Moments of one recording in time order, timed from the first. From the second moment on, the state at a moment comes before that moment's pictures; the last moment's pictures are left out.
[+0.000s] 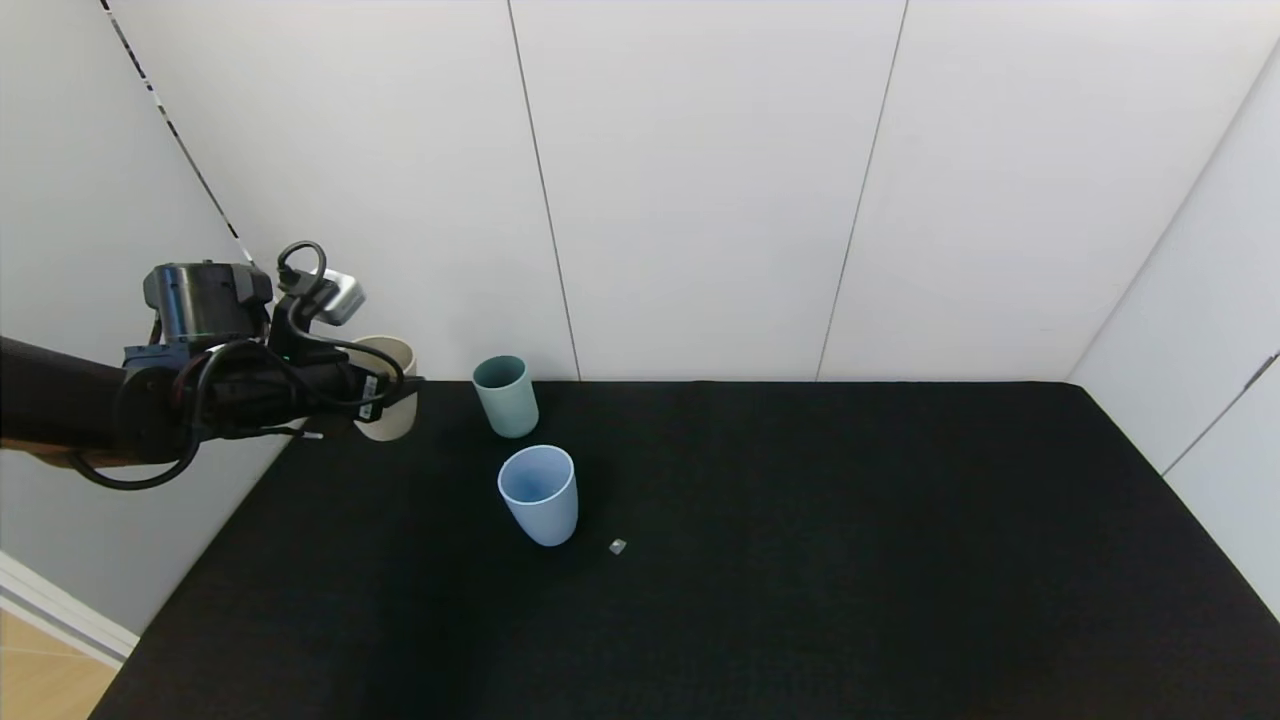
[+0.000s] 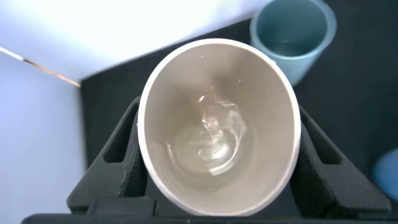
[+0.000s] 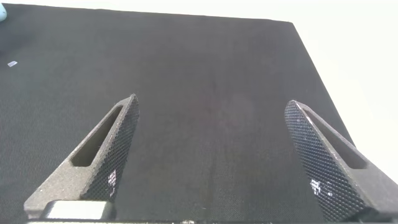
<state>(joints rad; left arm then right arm) 0.12 1.99 -1.23 -0.35 -0.19 0.37 0.00 0.00 0.00 0.00 0.01 -0.01</state>
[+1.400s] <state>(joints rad) -0.02 2.19 -1.65 -0.07 0.13 0.67 0.00 0.00 0.00 0.00 0.01 -0.01</state>
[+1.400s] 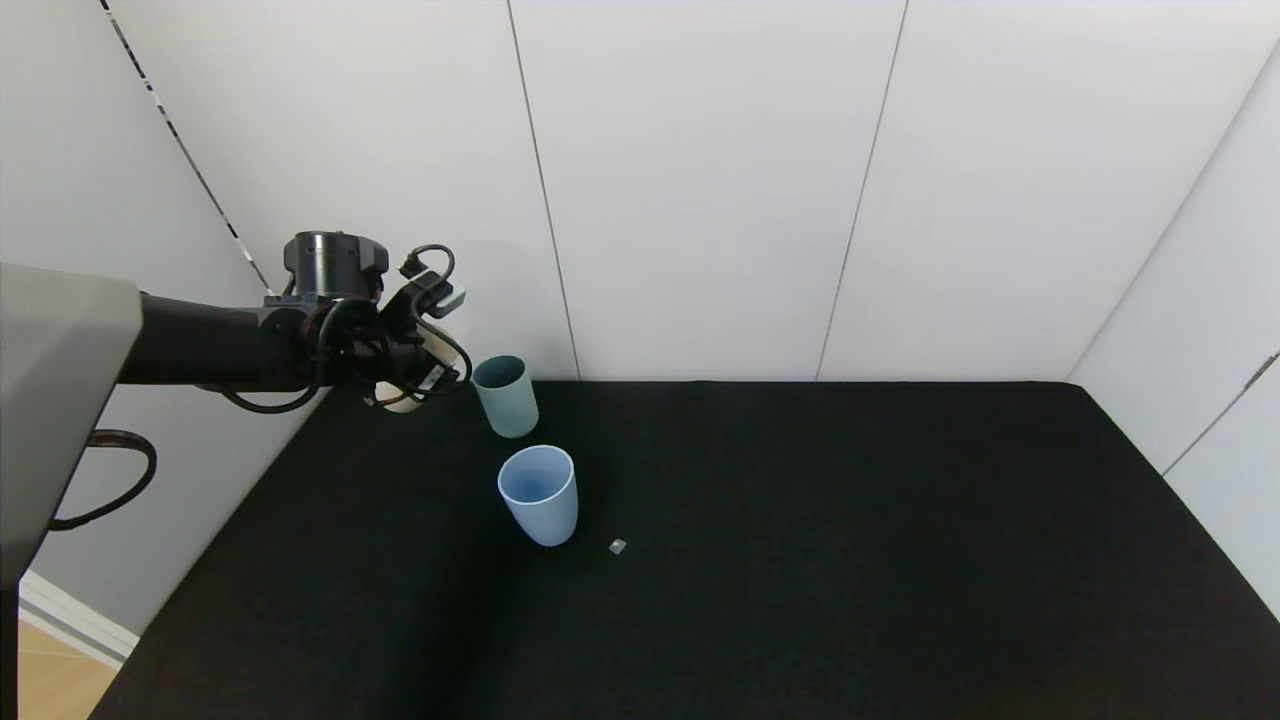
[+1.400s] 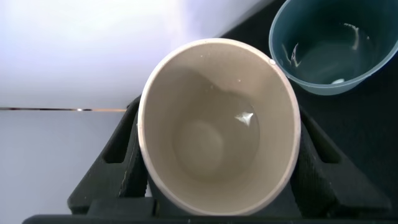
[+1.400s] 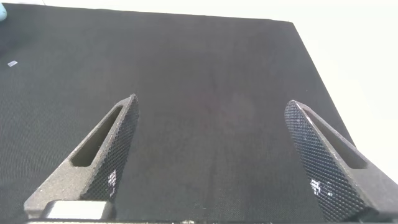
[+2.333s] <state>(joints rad) -0.11 2.21 -1.66 -0.07 0.35 0.85 0.00 0.00 0.00 0.00 0.01 -0.01</state>
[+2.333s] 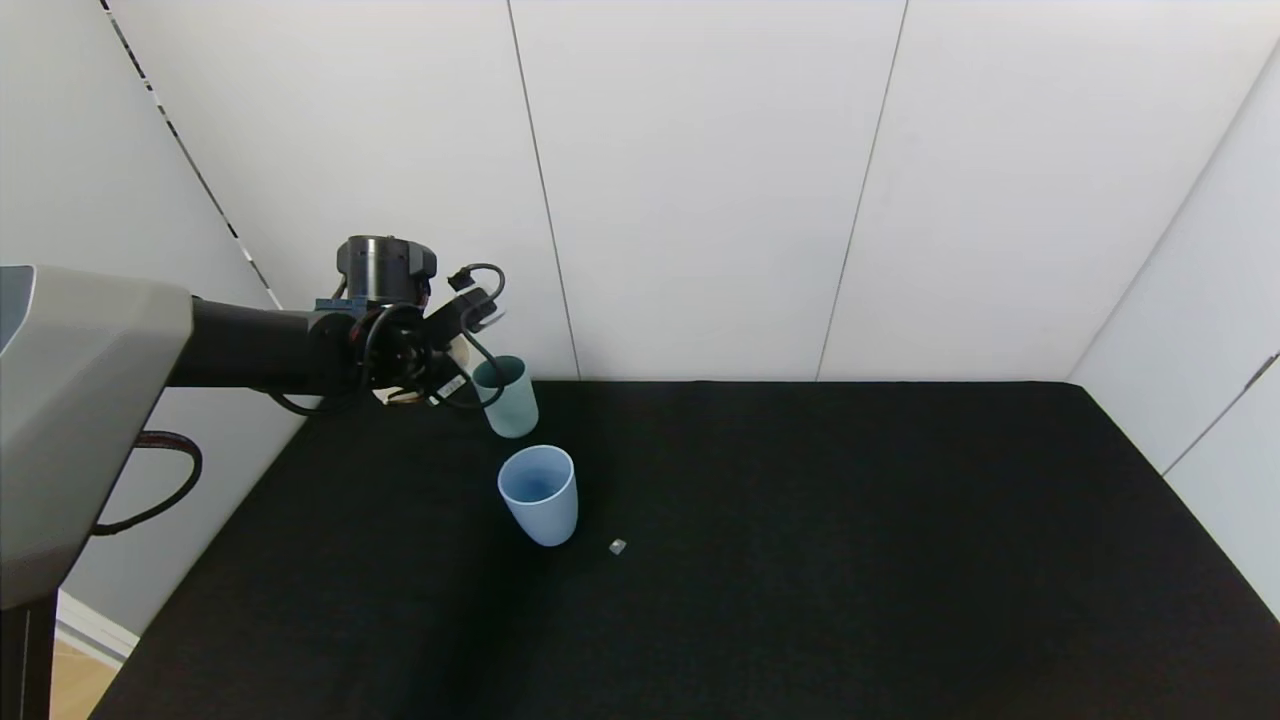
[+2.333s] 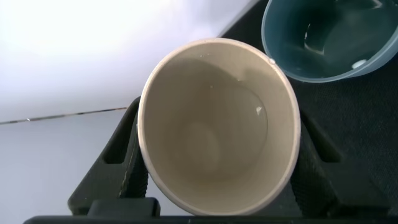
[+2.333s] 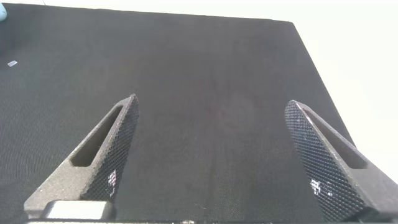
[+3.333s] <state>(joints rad) -0.14 2.22 -1.71 -0.08 0.49 1.01 0.00 0.00 0.00 0.00 0.01 -0.01</state>
